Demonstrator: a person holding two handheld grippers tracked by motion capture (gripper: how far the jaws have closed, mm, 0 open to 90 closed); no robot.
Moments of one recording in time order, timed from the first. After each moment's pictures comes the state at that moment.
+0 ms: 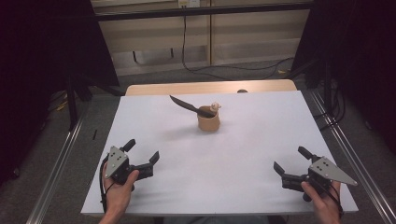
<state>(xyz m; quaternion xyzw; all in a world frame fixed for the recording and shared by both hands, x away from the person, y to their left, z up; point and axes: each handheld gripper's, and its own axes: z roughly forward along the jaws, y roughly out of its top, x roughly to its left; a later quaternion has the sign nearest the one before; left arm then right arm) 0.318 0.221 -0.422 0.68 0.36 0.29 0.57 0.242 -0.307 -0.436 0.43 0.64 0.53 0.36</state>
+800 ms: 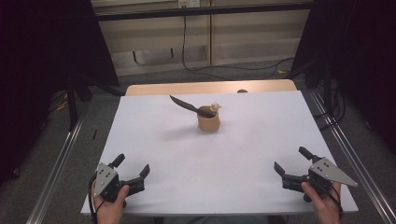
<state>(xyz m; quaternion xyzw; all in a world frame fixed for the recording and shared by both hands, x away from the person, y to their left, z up) 0.279 0.240 -0.434 0.67 0.39 0.30 0.55 0.240 -0.306 -0.436 0.43 0.64 0.52 0.36</state>
